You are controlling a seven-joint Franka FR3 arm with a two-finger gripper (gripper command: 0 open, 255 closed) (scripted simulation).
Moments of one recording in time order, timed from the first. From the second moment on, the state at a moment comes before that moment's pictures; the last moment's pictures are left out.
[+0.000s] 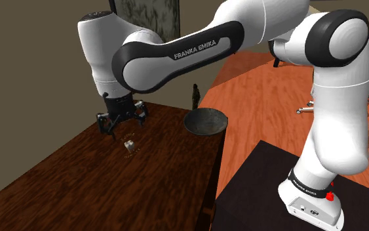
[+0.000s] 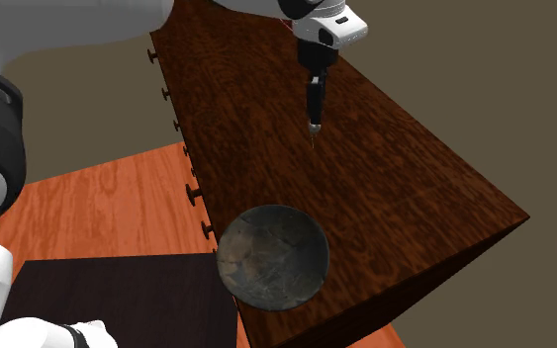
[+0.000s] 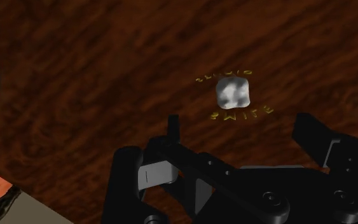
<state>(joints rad) 0.23 0.34 0.58 -1.53 -0.30 1.85 1.09</state>
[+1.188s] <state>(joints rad) 0.24 0.39 0.57 -1.57 -0.33 1.93 1.12</state>
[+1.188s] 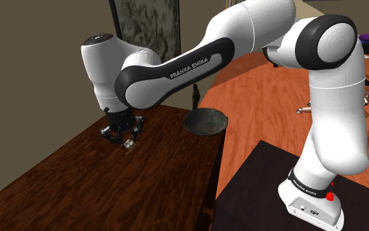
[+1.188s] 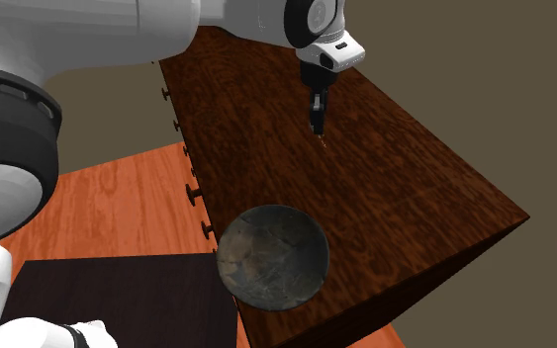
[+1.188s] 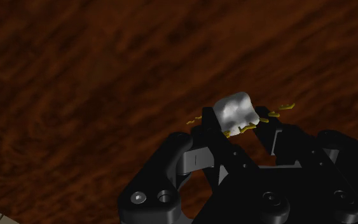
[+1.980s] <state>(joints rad) 0.24 0.38 0.57 -1.52 -0.33 1.88 1.11</state>
